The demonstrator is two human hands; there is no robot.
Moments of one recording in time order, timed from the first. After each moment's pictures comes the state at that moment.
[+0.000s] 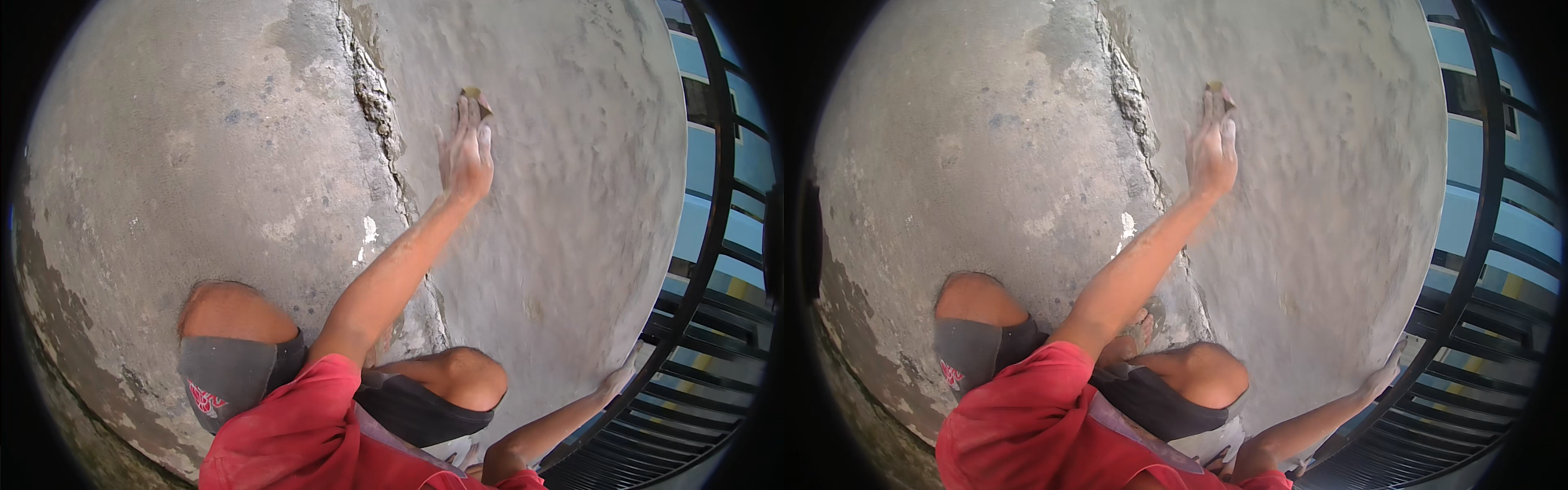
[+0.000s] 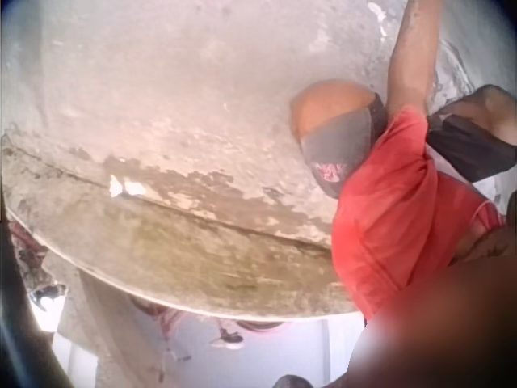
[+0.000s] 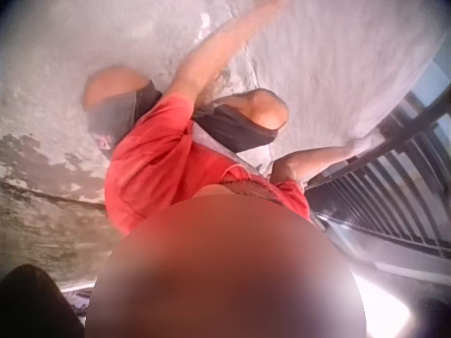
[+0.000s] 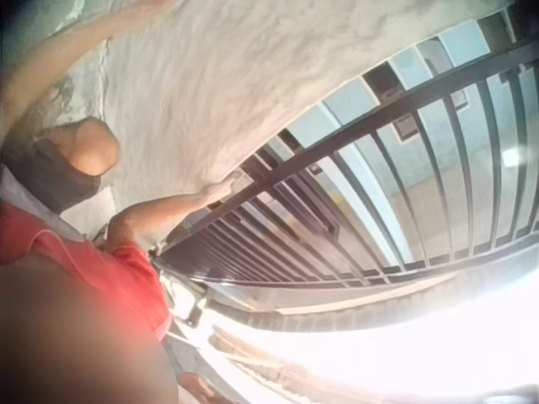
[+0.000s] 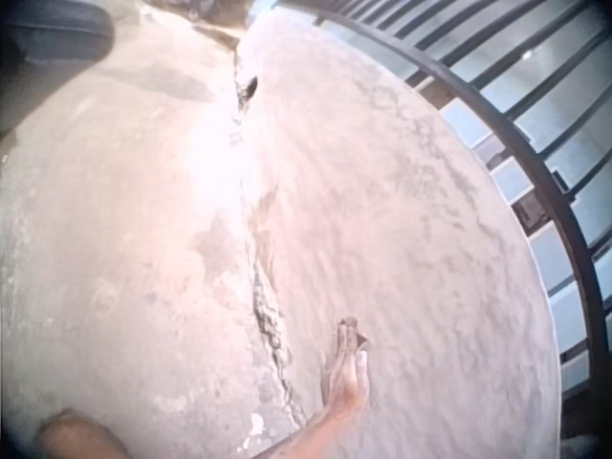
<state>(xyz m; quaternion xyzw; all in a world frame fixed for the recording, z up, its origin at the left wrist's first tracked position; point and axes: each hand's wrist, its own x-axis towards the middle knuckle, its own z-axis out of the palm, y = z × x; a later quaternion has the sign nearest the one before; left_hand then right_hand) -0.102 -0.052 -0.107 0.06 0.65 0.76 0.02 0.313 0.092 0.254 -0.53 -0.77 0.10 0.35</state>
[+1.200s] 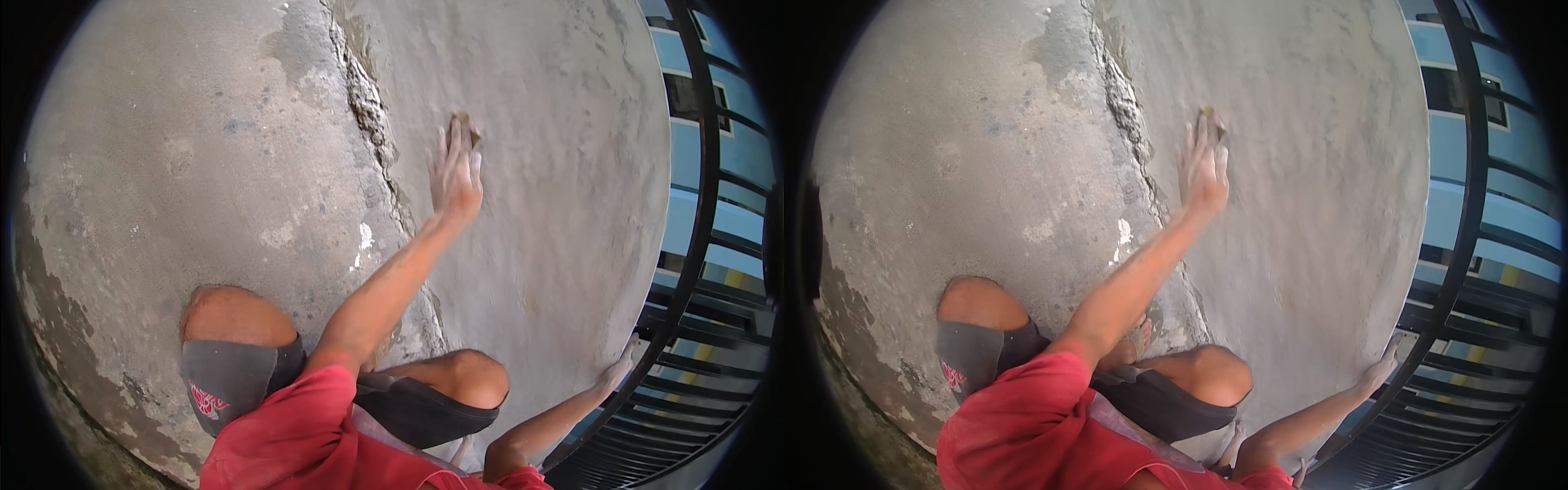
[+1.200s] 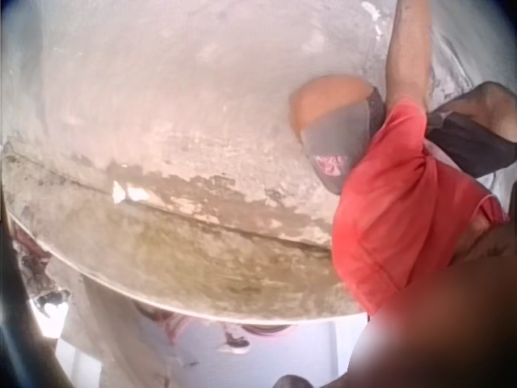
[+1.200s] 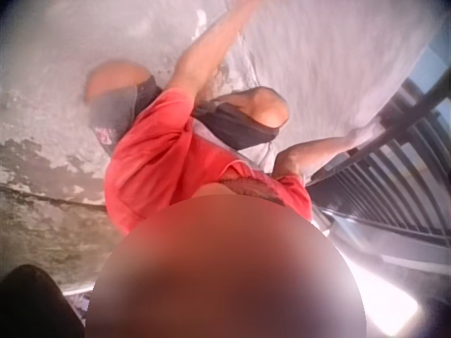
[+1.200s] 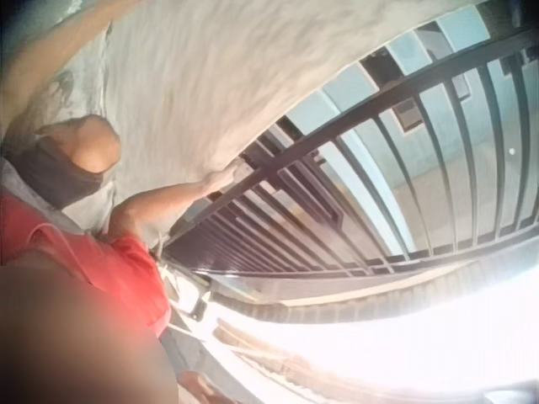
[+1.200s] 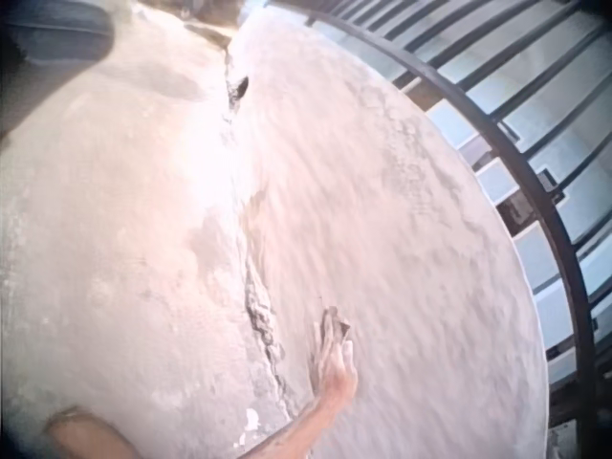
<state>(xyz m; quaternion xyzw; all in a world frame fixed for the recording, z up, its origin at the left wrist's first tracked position) -0.077 -0.057 -0.106 0.06 0.65 0.76 0.04 0.316 0.107 0.259 -0.52 -0.77 0.12 0.35</state>
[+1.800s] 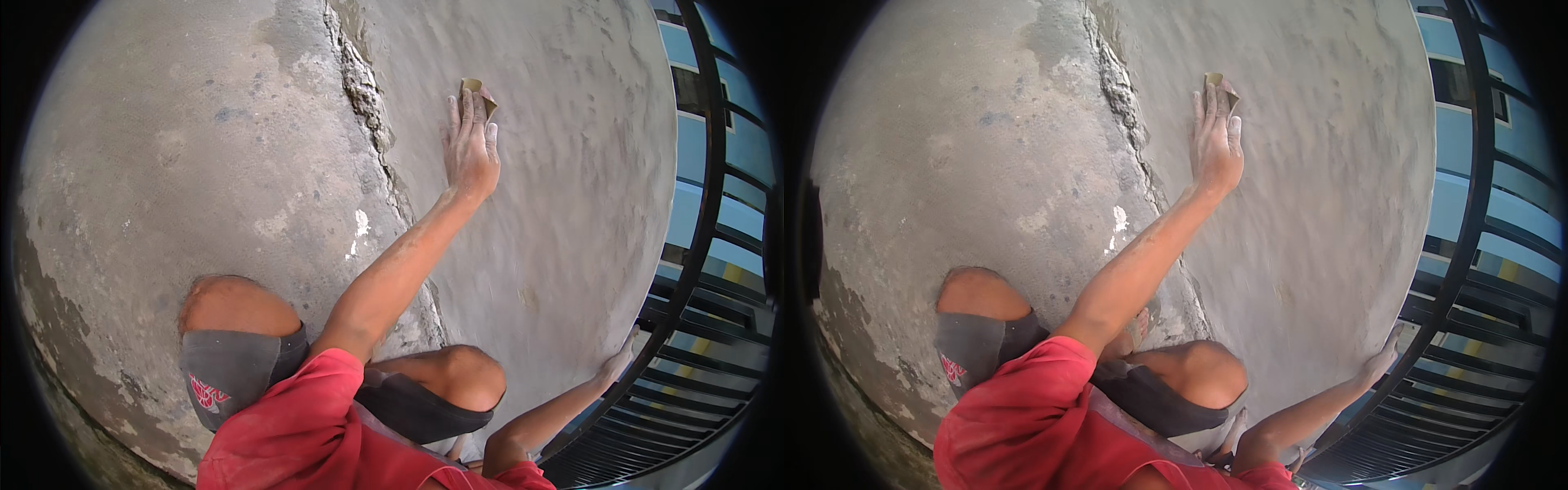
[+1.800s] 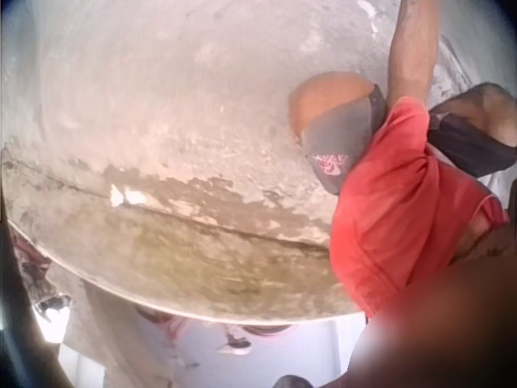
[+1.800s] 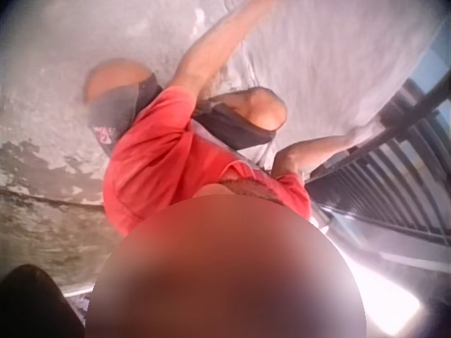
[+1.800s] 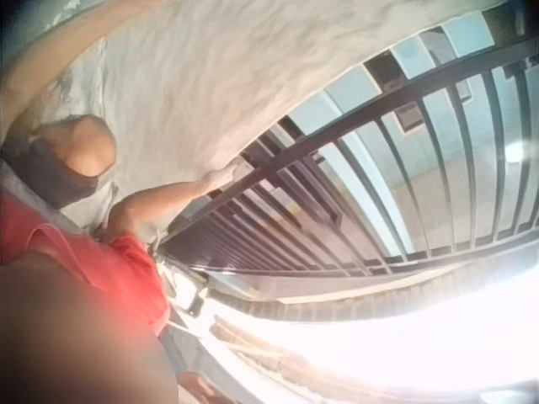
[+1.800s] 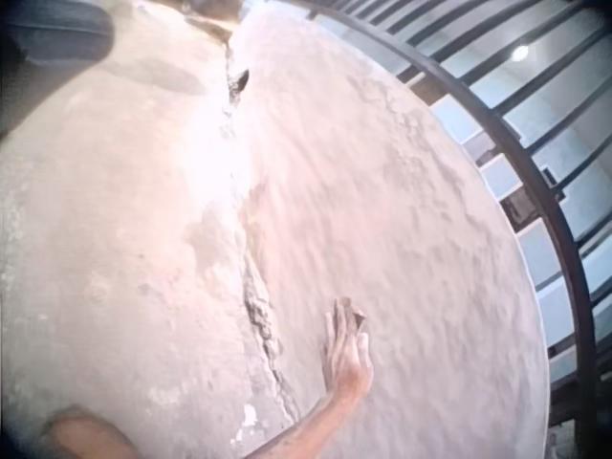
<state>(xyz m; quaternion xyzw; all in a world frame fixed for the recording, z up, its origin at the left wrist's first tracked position) -0.087 -0.054 -0.083 0.07 0.64 0.77 0.01 0.314 0.096 0.261 -0.54 -0.77 0.11 0.34</state>
